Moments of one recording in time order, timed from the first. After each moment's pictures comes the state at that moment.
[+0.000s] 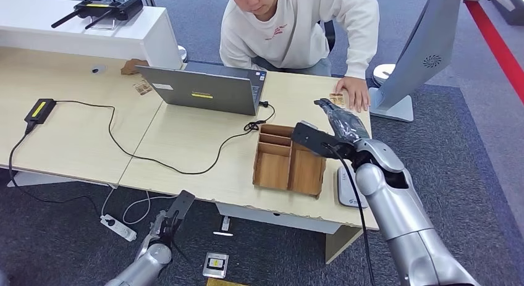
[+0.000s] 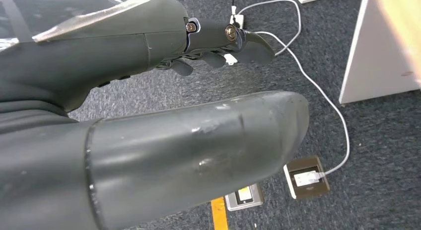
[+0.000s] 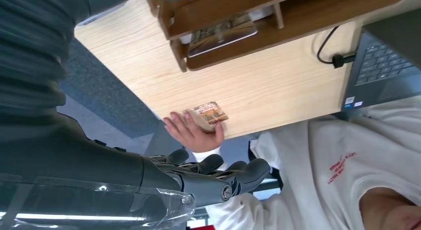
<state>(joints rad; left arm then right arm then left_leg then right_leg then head) -0.31 0.03 -0.40 -0.58 -0.35 0.38 0.07 -0.75 0.02 0.51 -0.96 0.94 0.04 0.03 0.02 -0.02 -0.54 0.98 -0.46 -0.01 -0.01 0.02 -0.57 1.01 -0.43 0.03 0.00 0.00</state>
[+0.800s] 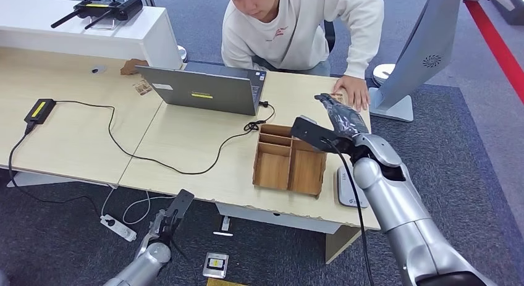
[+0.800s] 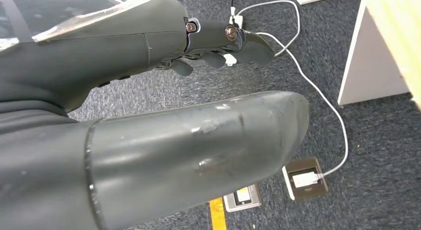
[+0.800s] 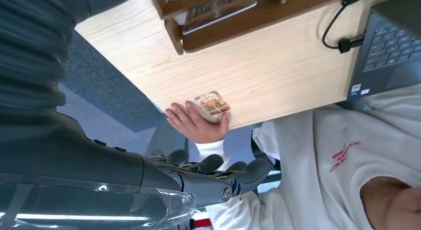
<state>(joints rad) -0.32 0.03 -0.39 -0.57 -0.36 0.37 0.06 -0.82 0.02 0.54 -0.85 0.92 -0.04 0.01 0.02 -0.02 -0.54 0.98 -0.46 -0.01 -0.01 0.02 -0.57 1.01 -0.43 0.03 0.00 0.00</state>
